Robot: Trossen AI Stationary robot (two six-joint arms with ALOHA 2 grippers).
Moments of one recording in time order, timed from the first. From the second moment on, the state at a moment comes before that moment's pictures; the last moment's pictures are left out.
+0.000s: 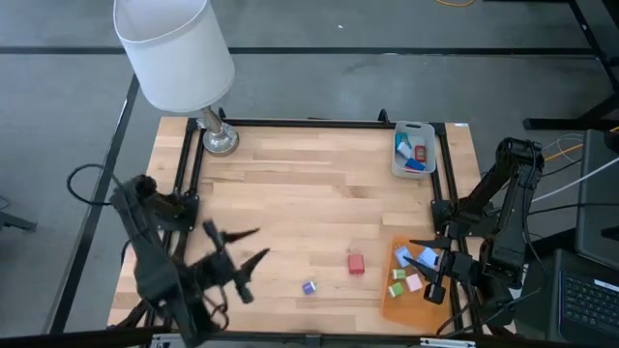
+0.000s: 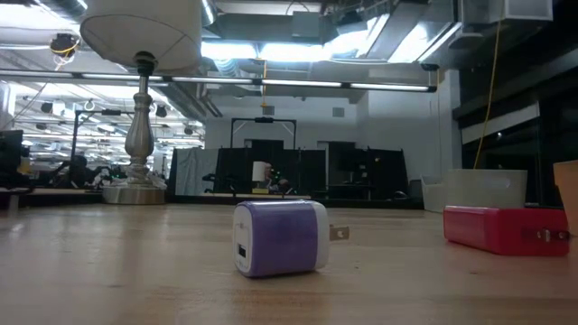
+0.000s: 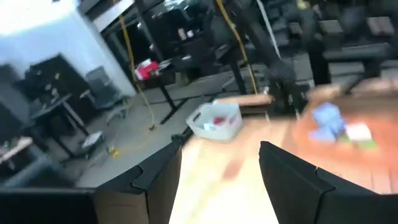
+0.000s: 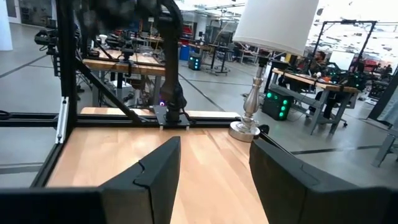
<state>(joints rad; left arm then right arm) -0.93 1.75 1.89 -1.52 -1.46 -1.03 1.26 1.25 0.93 -0.52 1.57 0.70</state>
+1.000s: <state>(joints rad) -1.05 1.47 0.87 -0.85 -1.27 -1.55 1.14 1.25 0.93 -0.52 1.54 0.70</state>
